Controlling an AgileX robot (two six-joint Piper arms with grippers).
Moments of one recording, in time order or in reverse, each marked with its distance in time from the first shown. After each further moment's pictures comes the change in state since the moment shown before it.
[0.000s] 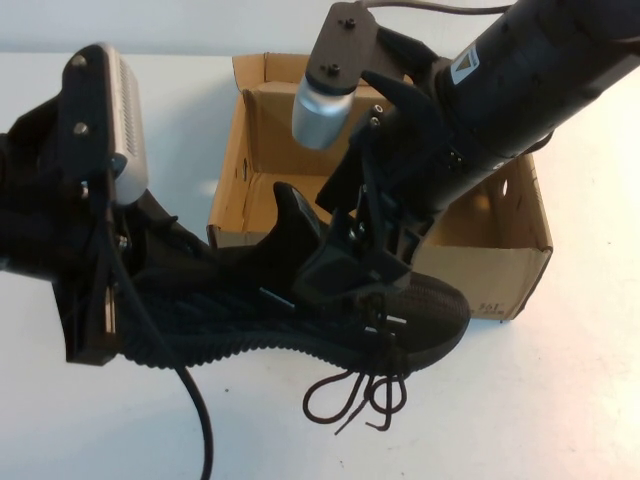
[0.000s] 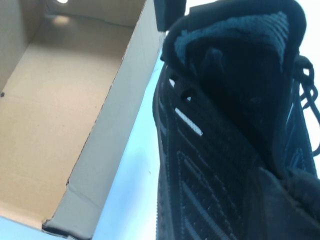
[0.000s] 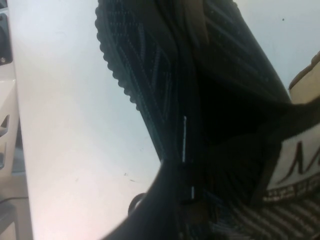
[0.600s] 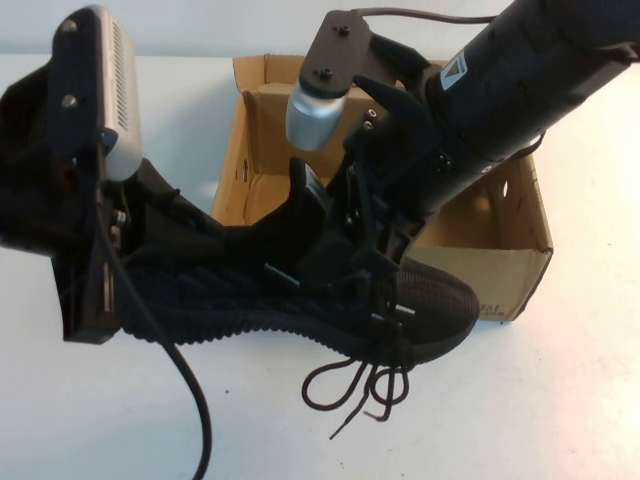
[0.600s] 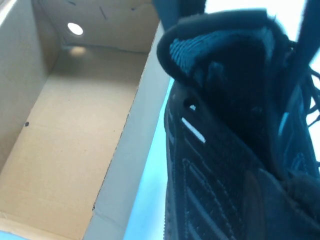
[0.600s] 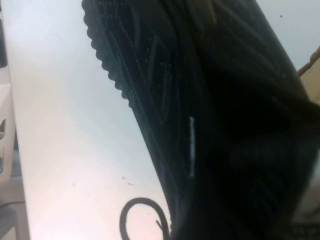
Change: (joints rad) right arm 0.000 0.022 0.000 0.004 -0.012 0.010; left arm 0.000 0.000 -0.053 -0.026 0.000 0.046
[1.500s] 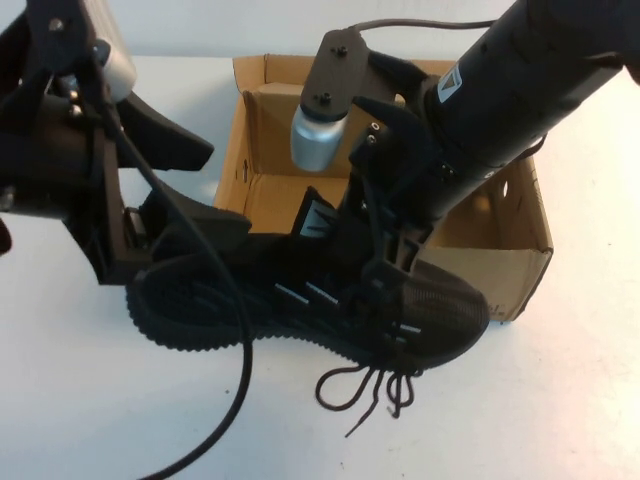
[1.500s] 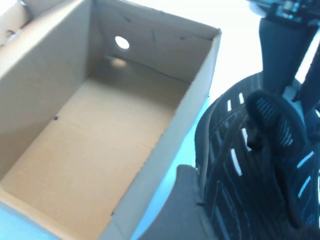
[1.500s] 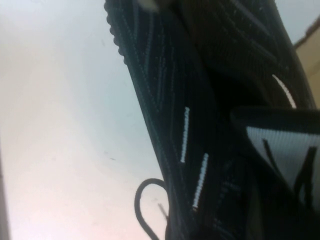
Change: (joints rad) right arm -0.002 0.012 0.000 -0.065 0.017 -0.016; left arm 0.000 0.000 -0.014 -0.046 -0.104 -0.213
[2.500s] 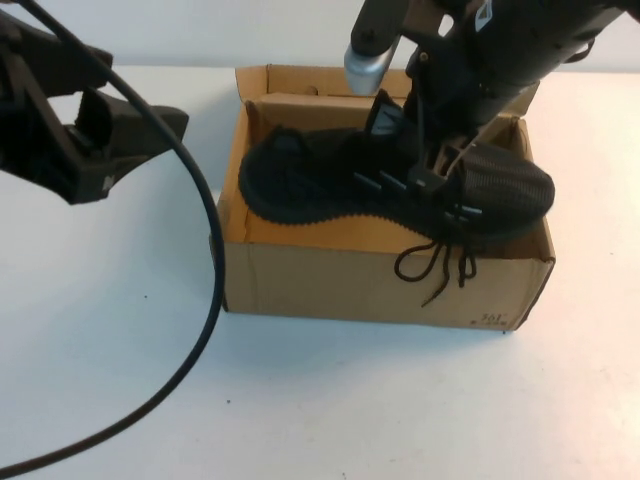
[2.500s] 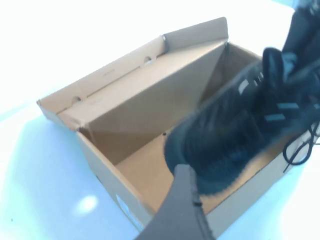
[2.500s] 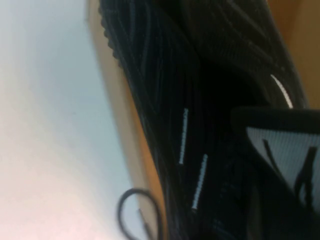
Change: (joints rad) right arm -0.103 0.115 -0.209 -0.311 -0.054 0.022; left arm 0.016 -0.127 0.000 0.155 -0.267 -0.331
